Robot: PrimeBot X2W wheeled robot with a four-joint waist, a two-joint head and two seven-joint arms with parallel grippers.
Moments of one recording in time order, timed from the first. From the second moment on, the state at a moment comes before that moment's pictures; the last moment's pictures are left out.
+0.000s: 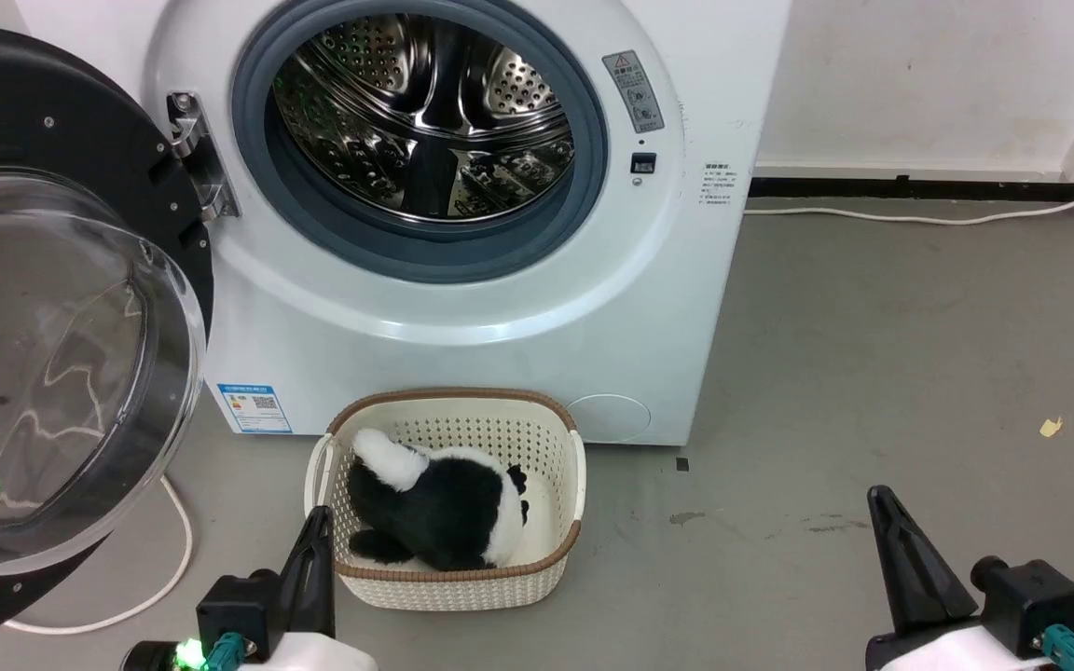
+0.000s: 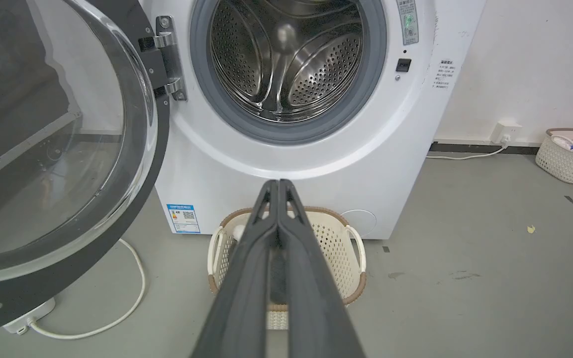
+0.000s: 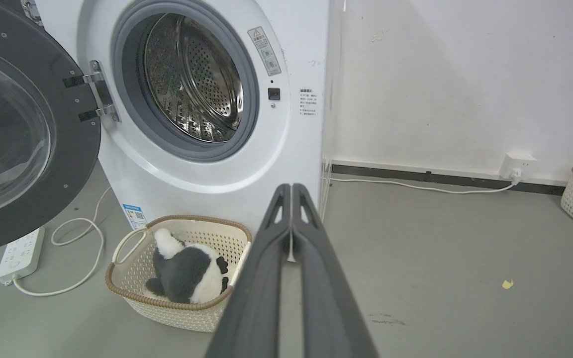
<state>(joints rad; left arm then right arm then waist) 0.04 0.11 -0.12 0.10 -0.15 0.09 -0.15 0.07 -0.06 0.01 0.01 0.09 0.13 -0.15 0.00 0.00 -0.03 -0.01</state>
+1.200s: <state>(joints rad) 0.02 0.08 -0.05 0.04 -0.07 0.04 -0.07 0.03 -0.06 0.00 0.01 0.04 0.13 -0.07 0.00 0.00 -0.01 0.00</state>
